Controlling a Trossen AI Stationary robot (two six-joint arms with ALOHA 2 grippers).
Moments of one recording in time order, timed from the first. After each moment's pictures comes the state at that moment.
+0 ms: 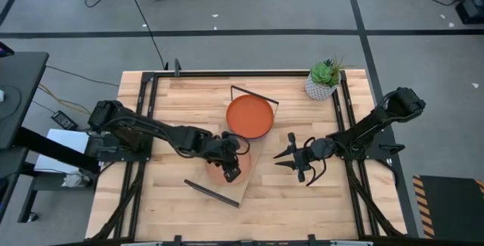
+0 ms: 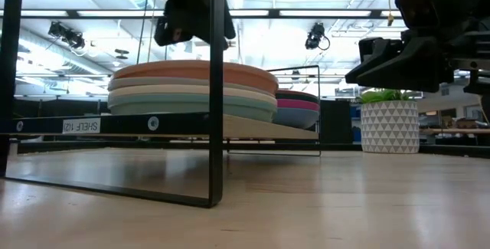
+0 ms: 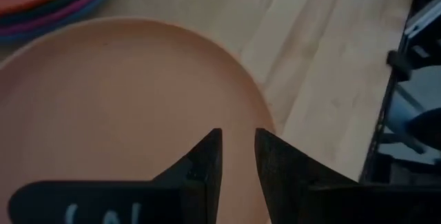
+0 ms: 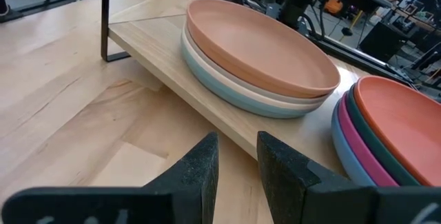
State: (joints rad) left arm -0.25 1.65 1.26 -0.51 -0.09 -0.82; right arm 0.36 1.39 0.22 0.86 0.23 -0.30
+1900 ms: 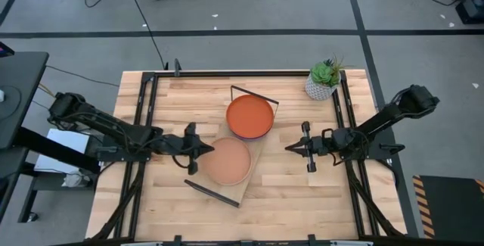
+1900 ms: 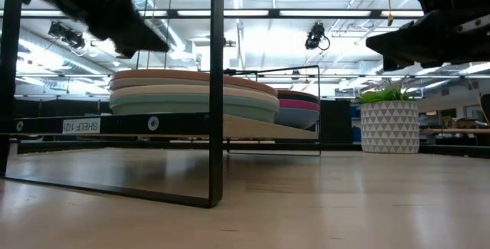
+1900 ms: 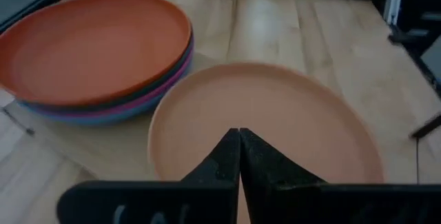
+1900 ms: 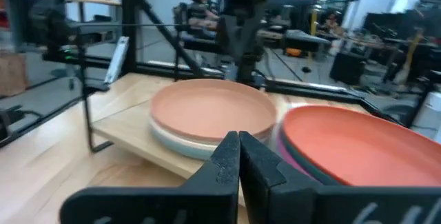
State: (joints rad) left arm -0.31 1.08 0.51 0.11 -0.38 -0.25; right arm 0.33 1.19 0.00 1.18 0.26 -0.14
